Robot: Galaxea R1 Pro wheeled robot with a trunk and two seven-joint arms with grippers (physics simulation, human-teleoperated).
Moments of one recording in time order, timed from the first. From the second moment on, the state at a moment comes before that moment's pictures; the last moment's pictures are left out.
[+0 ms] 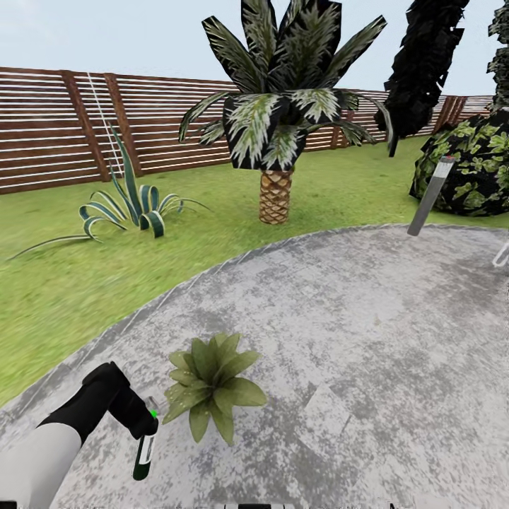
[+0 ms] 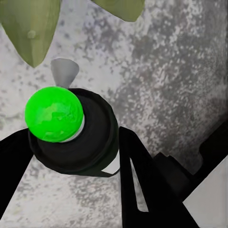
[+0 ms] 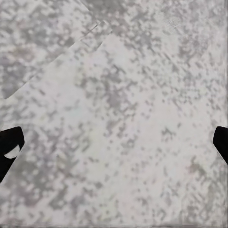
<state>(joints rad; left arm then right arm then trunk) -0.70 0.22 -0.05 -0.67 -0.86 0.61 -1.26 -0.32 -0.14 -0.33 -0.22 0.20 -0.25 -0.11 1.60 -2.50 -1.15</state>
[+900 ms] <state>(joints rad) -0.70 0.23 -0.04 -0.67 -0.86 0.63 -1.23 -0.32 -0.13 -0.33 -0.22 0.20 -0.25 -0.12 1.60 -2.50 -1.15</state>
